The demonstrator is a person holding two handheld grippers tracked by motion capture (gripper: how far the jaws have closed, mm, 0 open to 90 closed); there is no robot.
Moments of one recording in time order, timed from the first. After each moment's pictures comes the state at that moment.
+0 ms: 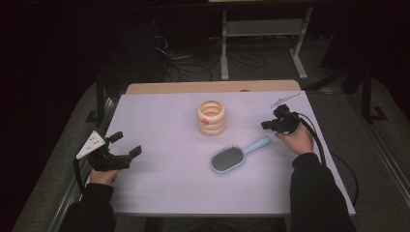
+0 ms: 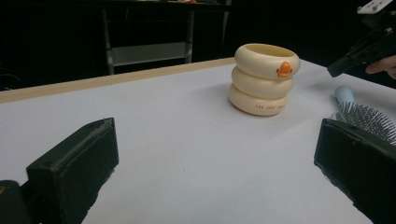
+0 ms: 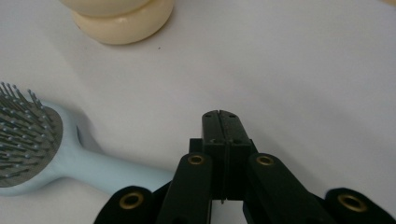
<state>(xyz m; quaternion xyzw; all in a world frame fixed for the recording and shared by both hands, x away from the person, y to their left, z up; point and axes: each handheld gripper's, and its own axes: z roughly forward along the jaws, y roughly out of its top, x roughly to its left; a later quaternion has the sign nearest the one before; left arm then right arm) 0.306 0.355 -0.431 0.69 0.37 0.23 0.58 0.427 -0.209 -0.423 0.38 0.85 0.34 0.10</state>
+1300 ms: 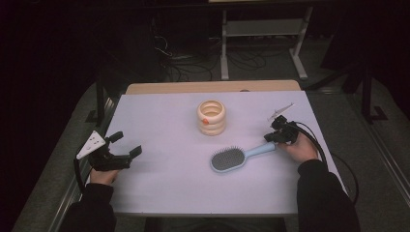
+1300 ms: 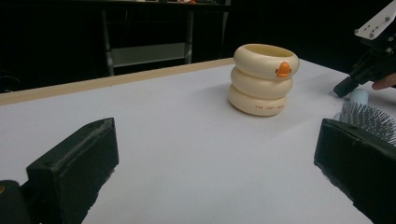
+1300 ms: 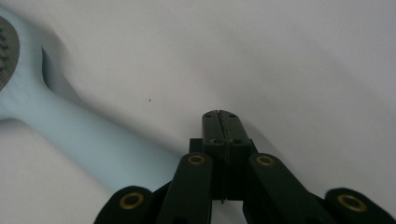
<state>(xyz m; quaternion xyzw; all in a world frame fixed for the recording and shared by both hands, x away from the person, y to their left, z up) 0.306 0.353 -0.431 0.69 0.36 0.24 0.58 0.412 -0.212 -0.447 0.36 0.89 0.26 0.09</state>
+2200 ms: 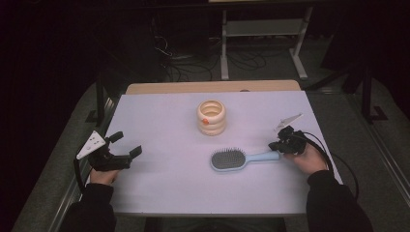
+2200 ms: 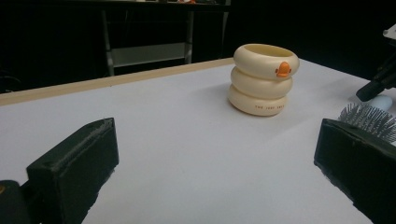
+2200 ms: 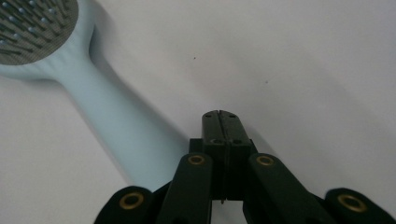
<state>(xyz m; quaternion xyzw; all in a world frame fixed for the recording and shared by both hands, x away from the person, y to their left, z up) 0.305 0.354 -0.430 0.69 0.36 0.24 0.58 0.372 -0.221 -0.444 0.34 0.90 0.27 0.10</state>
